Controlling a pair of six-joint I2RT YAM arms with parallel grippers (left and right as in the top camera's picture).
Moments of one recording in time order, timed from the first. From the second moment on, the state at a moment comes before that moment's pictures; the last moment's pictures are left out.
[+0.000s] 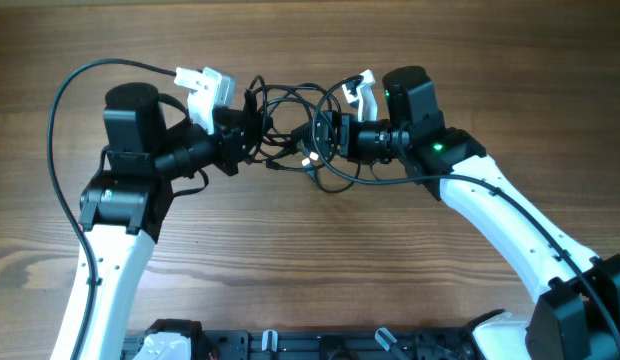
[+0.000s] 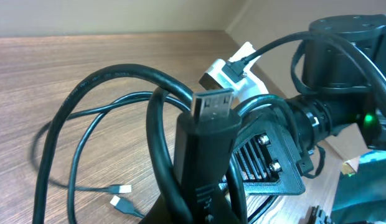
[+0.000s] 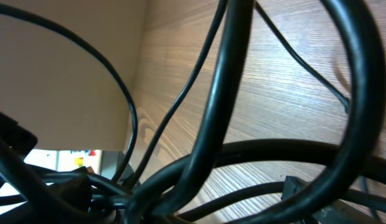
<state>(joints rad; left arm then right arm) -0.09 1.16 1.03 -0.41 0.78 -0.10 0.43 1.55 1.10 -0.27 -0.72 0.68</state>
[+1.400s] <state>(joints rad) -0.08 1.16 1.03 -0.62 -0.02 -0.52 0.42 1.55 1.10 -0.37 -0.52 0.66</state>
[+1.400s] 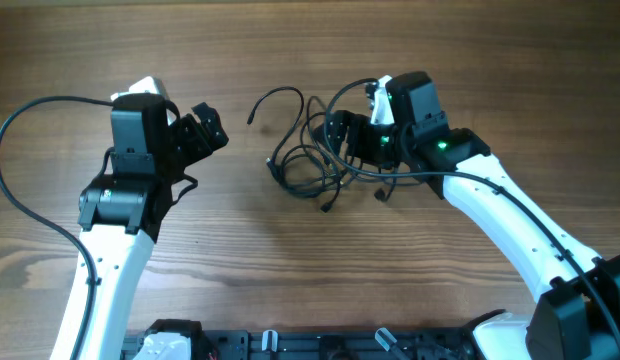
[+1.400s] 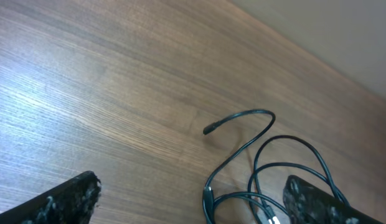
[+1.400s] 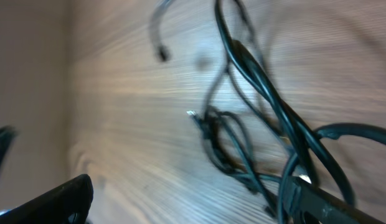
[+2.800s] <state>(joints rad) -0.08 1.19 1.03 -0.65 0.00 -0.52 0.42 1.55 1.08 -0.66 -0.30 0.64</state>
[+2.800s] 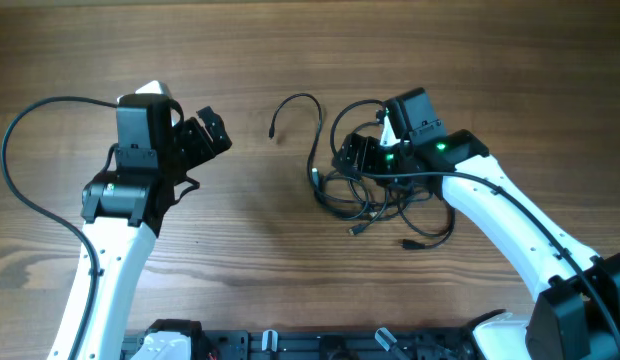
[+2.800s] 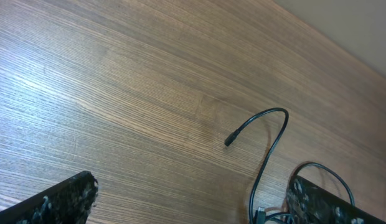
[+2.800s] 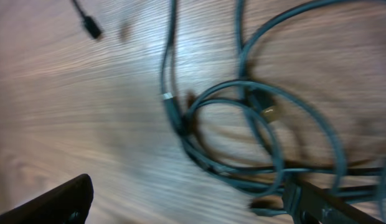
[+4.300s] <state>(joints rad) -0.08 1.24 1.03 -0.62 0.20 -0.46 0.42 1.69 0.92 0.78 -1.04 0.82</state>
